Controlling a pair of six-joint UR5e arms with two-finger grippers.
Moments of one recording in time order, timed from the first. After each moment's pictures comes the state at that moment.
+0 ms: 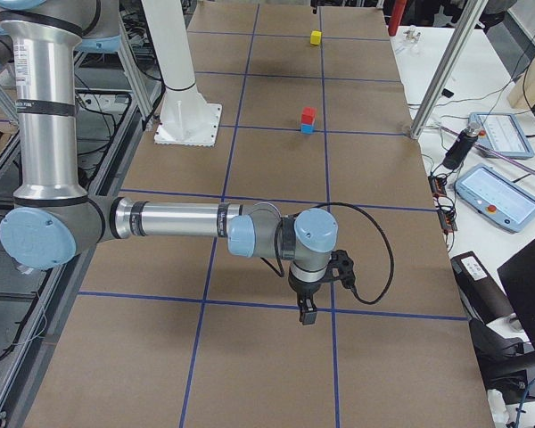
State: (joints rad) left arm -1.40 -1.69 -1.45 -1.85 -2.31 0.12; right arm 1.58 -1.60 1.62 -1.61 2.25 -0.22
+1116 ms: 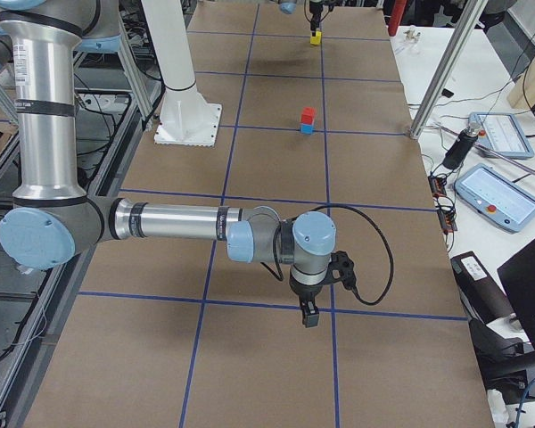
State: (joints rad) left arm -1.24 -1.70 -1.26 -2.18 -2.24 -0.28; right arm 1.58 -1.60 1.60 -1.55 2.25 -0.22
